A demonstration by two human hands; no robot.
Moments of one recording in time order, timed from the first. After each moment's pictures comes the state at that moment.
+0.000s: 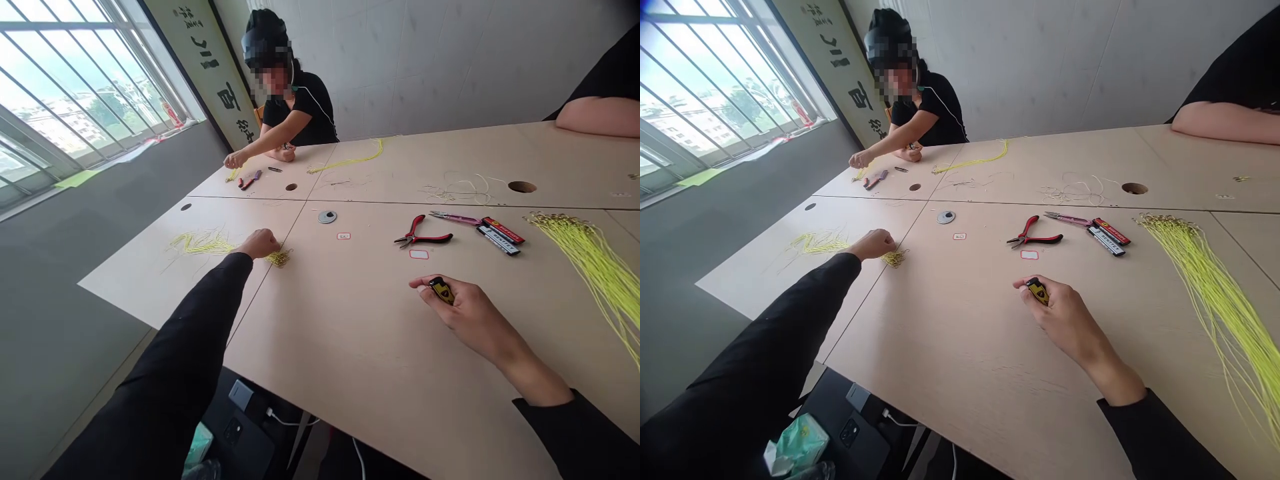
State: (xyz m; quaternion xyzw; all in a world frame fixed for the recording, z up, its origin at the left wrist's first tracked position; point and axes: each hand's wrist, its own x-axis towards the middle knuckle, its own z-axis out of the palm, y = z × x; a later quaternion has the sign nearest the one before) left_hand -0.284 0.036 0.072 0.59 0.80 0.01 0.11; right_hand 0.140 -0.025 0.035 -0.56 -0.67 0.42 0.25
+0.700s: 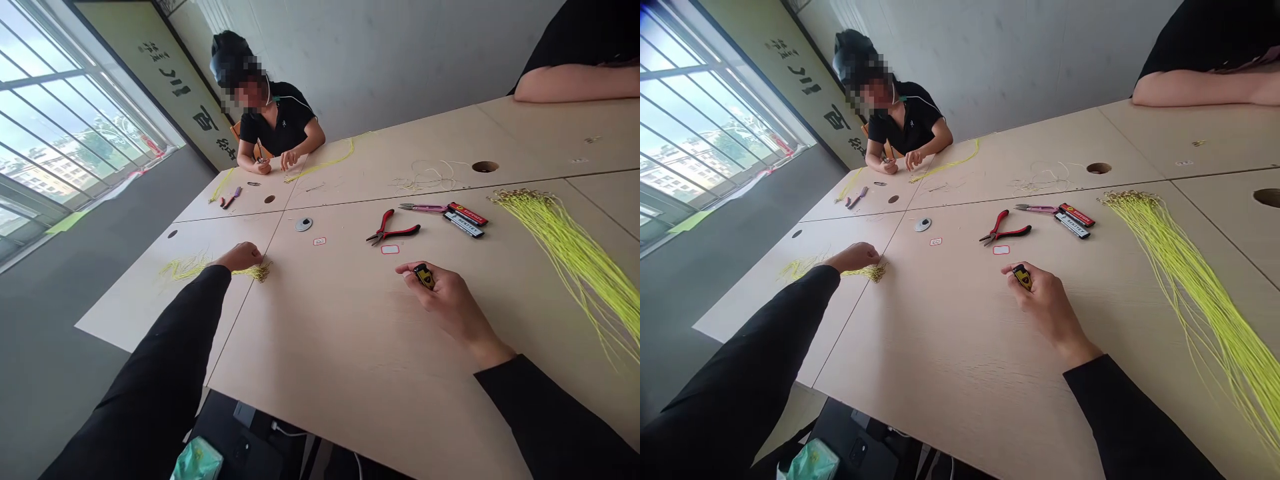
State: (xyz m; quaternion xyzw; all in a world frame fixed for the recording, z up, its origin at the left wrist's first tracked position) left_hand -0.285 0.055 0.080 0.63 0.76 -0.06 0.11; right_hand 0.154 -0.015 0.018 -0.56 -0.62 0.41 0.36
